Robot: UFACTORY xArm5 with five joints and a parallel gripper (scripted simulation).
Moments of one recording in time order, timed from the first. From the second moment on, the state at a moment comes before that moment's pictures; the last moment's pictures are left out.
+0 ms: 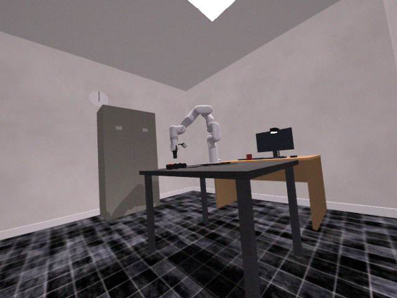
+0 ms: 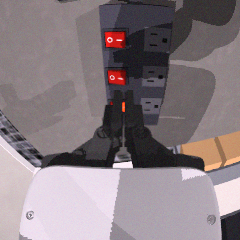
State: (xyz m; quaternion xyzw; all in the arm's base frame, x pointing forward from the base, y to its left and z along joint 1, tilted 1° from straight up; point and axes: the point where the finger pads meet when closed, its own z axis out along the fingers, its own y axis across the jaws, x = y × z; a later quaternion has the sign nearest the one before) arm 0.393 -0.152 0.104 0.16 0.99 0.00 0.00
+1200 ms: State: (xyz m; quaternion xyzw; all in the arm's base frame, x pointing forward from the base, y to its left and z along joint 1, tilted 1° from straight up) arm 0.393 -0.152 0.070 0.16 0.99 0.00 0.00
